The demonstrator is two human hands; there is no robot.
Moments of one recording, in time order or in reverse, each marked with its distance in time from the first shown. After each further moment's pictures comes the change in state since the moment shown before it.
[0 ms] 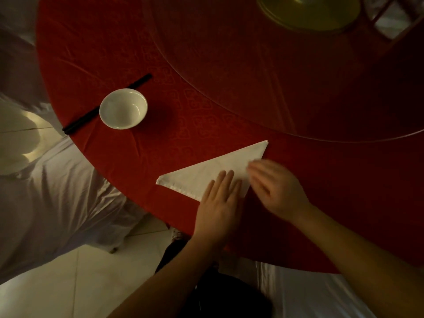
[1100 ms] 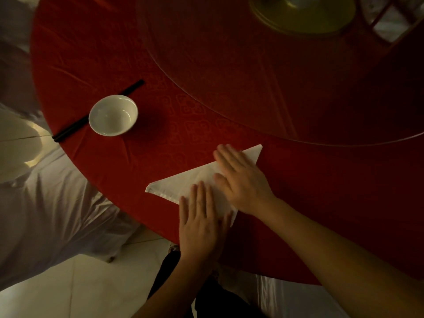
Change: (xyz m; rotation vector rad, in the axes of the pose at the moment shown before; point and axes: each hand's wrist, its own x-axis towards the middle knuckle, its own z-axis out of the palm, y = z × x) left_hand -0.019 -0.004 0.018 0.153 0.012 -0.185; right_hand 0.050 -0.018 0.038 -0.074 -0.227 0.060
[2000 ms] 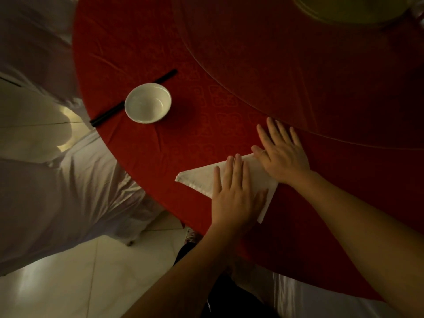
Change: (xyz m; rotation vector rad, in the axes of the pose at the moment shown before) left_hand 0.042 -0.002 -0.009 0.060 -0.015 0.039; right_hand 0.044 0.052 0.013 -0.252 -0.028 0.169
